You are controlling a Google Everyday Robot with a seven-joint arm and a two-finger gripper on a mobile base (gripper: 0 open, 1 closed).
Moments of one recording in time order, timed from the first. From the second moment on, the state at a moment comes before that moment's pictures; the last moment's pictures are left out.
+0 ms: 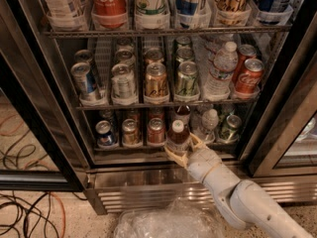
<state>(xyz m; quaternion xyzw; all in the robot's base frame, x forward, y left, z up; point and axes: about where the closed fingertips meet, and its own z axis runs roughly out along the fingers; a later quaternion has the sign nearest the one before) 0.556 -0.083 0.686 -0.28 0.65 0.11 0.70</state>
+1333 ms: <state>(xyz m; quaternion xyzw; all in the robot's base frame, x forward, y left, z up) 0.431 -0.034 0.737 -0.44 0.56 0.31 0.62</state>
